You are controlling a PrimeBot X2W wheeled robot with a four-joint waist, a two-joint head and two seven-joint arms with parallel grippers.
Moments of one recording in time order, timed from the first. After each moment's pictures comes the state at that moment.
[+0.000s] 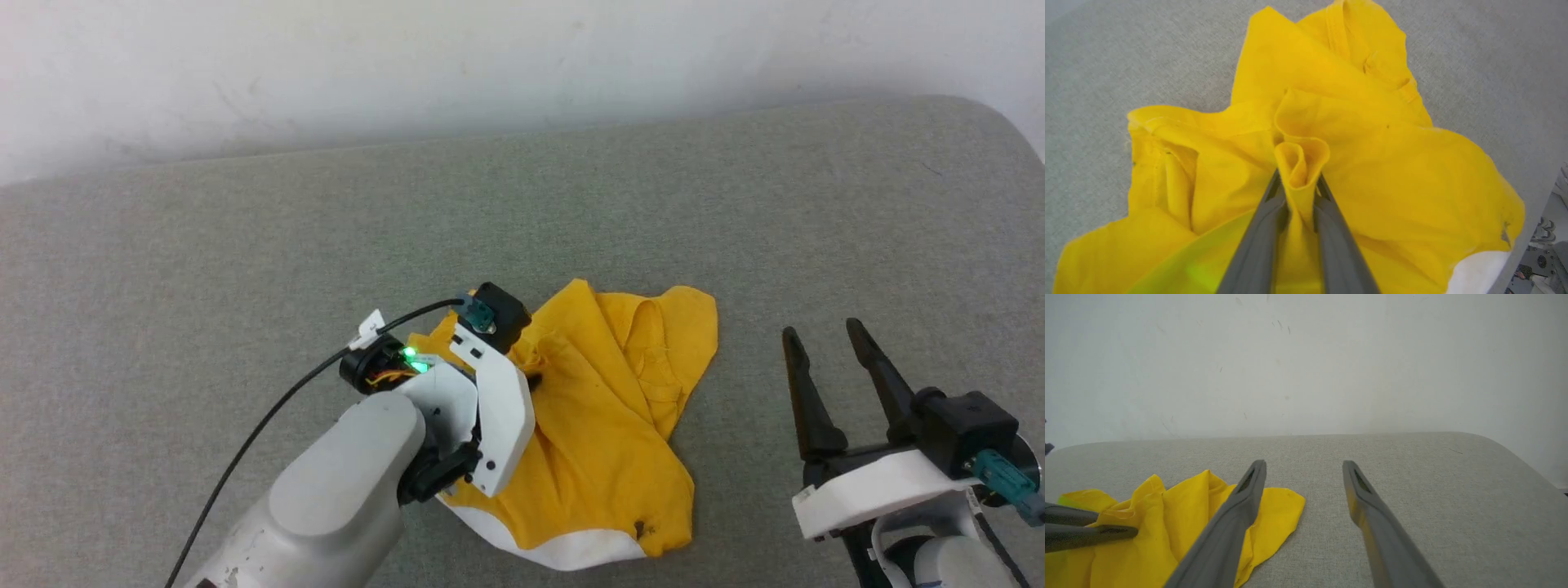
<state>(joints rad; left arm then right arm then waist) -0.61 0.25 -0.78 0.41 -0.57 -0.12 0.51 -0.02 -0.05 0.02 -0.01 0.15 0.13 -0.11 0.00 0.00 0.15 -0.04</state>
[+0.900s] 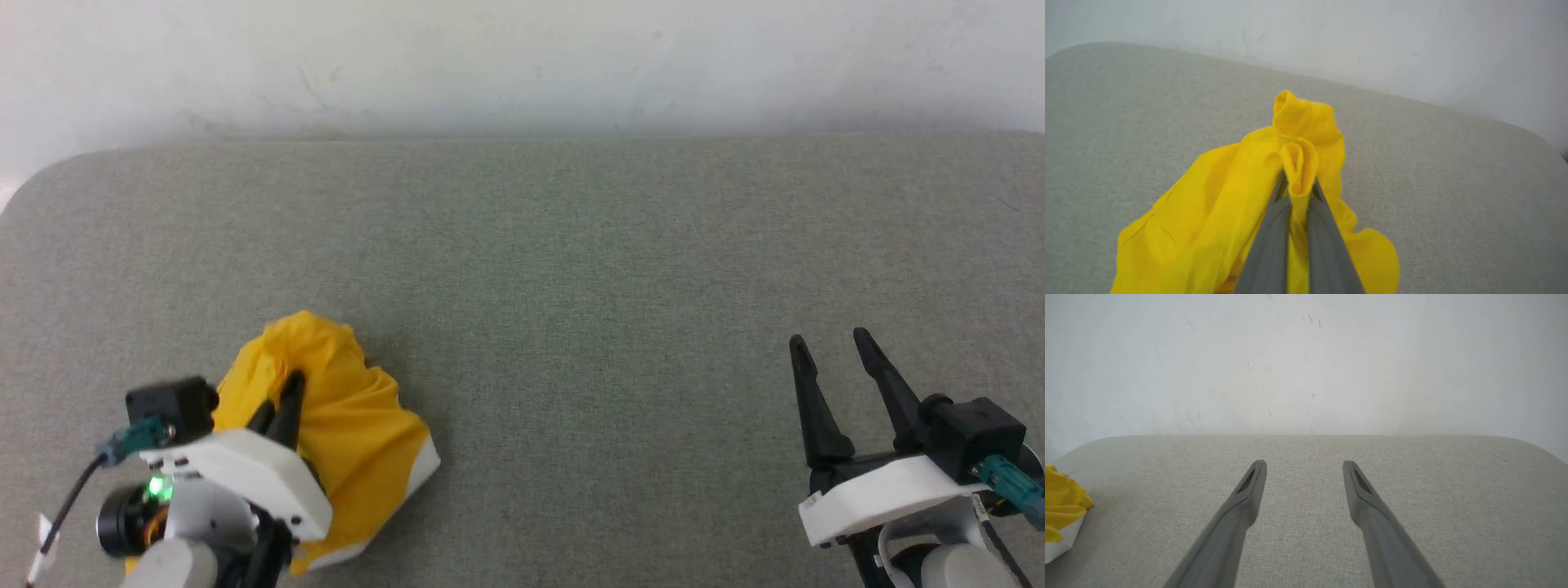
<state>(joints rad) -0.10 0.48 -0.33 -0.12 -0.70 0.30 0.16 0.00 -0.05 0.00 -0.02 0.16 0.13 -0.10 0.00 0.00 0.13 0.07</state>
